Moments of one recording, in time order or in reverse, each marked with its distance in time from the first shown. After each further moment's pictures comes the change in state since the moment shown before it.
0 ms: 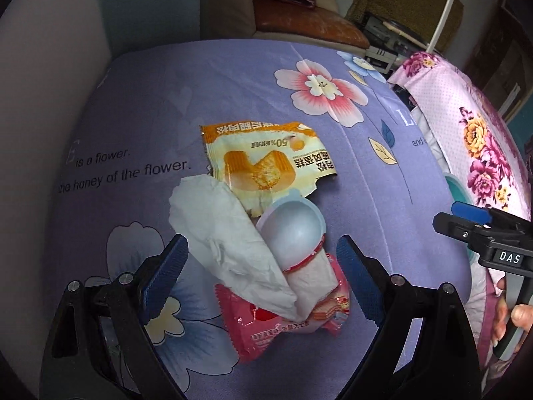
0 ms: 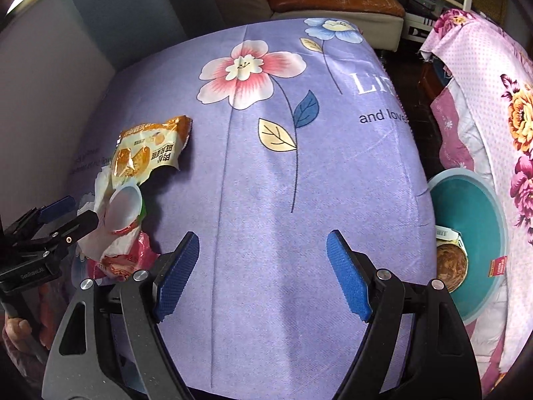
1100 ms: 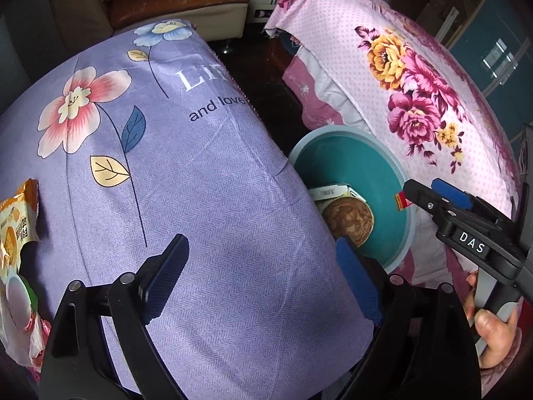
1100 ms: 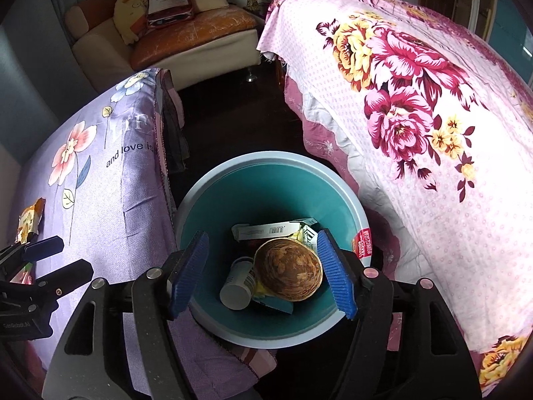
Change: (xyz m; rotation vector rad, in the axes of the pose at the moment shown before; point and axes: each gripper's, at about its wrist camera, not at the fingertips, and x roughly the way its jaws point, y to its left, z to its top) left arm 0.072 -0.285 0.018 0.293 0.126 -0.203; right arm -0.074 -0.250 -0.070 0.351 -0.205 -0.288
